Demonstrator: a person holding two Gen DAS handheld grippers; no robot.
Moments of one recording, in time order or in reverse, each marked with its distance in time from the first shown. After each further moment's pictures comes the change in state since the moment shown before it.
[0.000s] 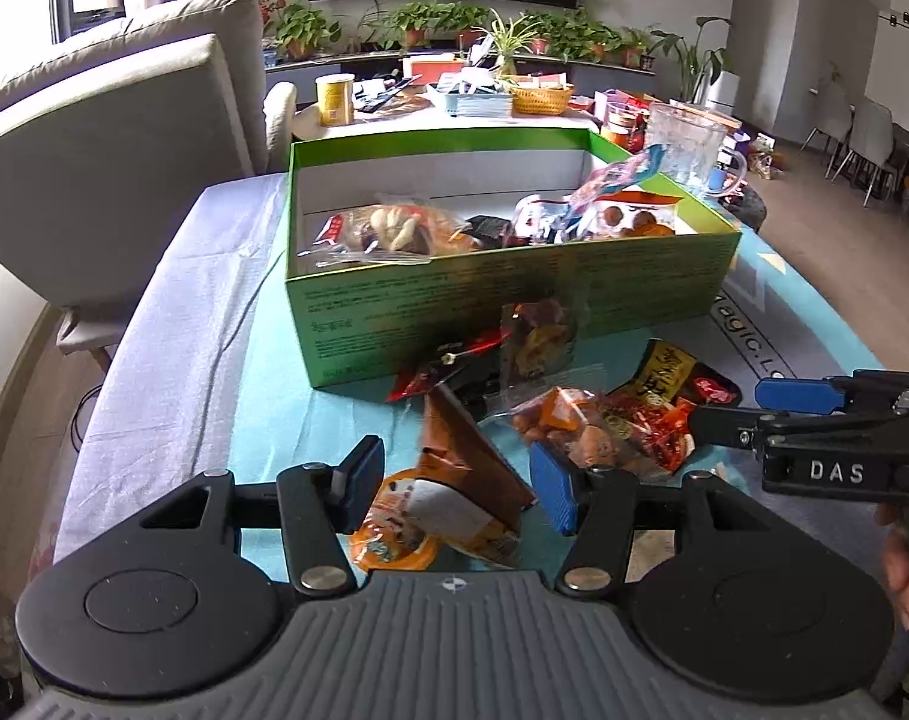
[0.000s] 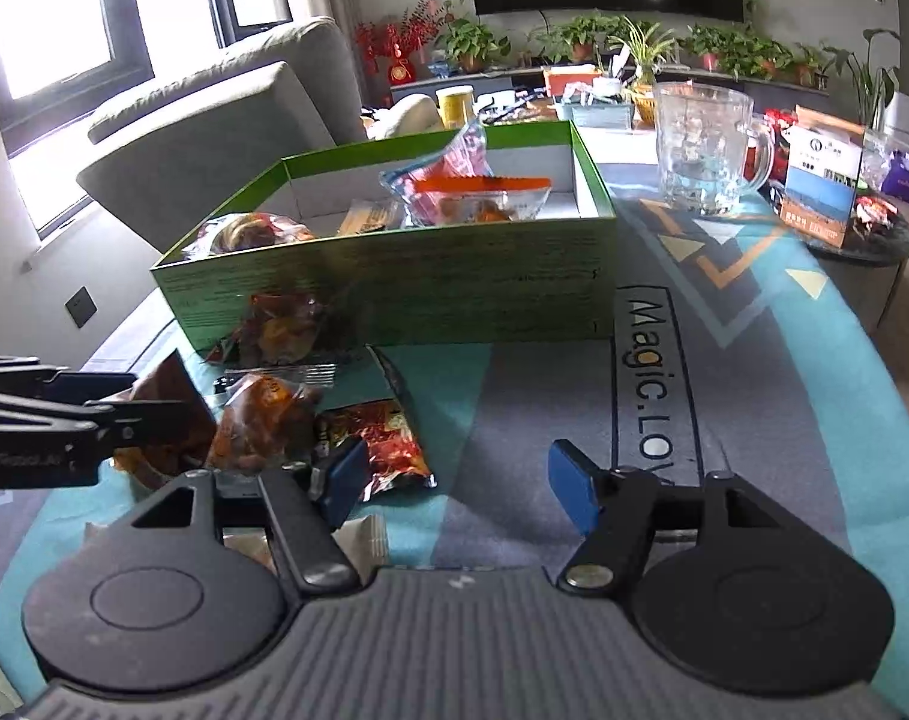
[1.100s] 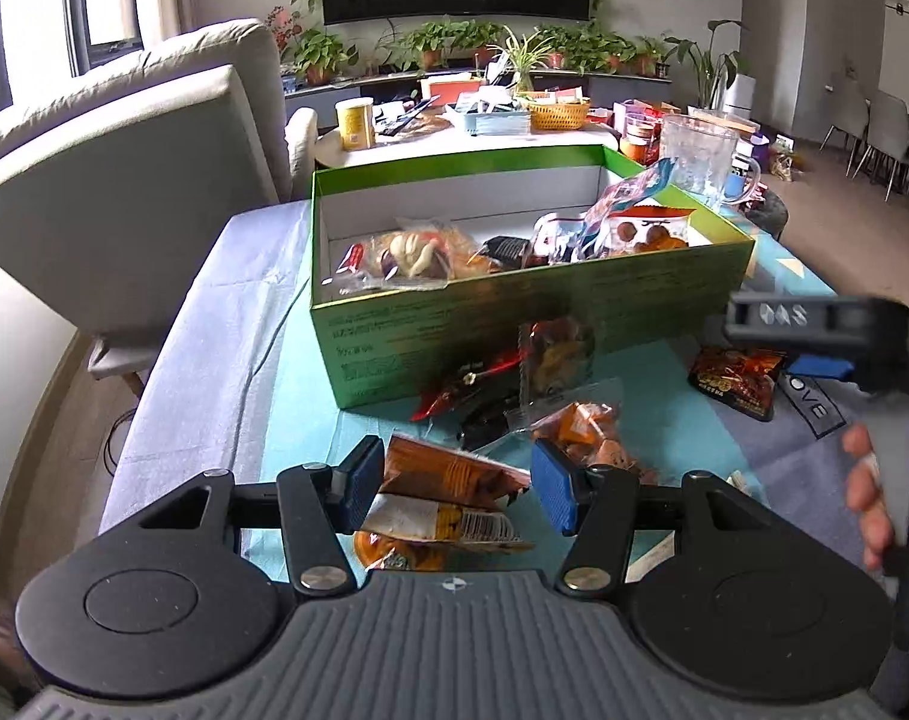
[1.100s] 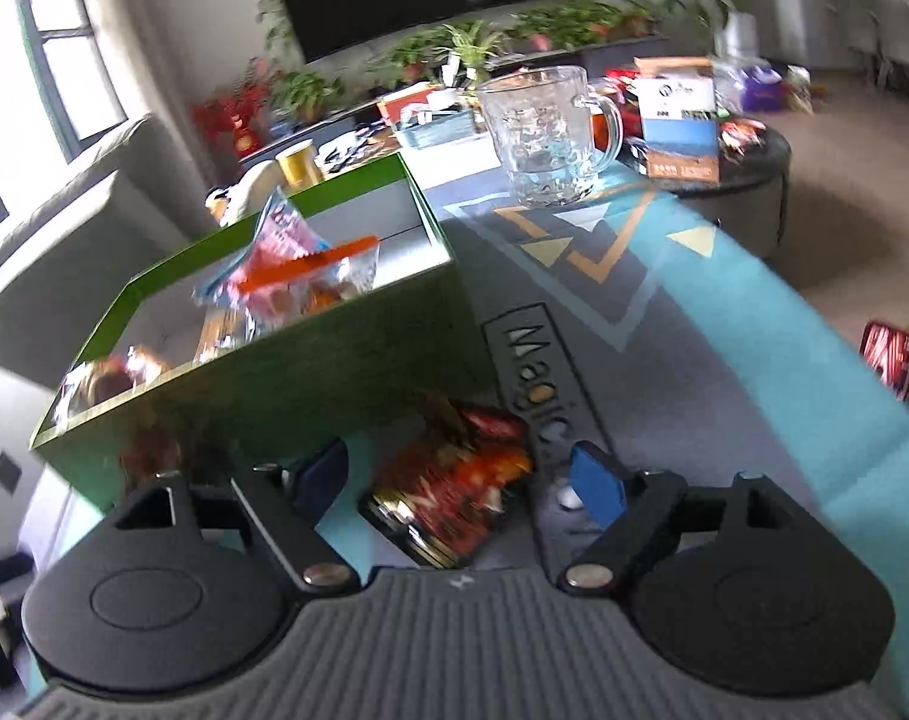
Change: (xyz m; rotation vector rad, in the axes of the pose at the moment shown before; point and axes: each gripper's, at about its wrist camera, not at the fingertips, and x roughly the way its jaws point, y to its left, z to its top) left arm -0.007 -0.005 0.001 0.025 -0.039 0.066; right arm 0.019 -0.019 0.023 0.342 -0.067 -0.203
